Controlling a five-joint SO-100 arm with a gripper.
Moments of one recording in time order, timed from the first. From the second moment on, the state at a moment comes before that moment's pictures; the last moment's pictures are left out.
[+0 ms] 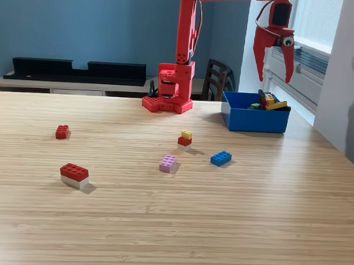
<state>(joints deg) -76.0 90.5 79.5 90.7 2.5</state>
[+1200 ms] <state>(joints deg) -12.0 90.7 71.3 90.7 1.4</state>
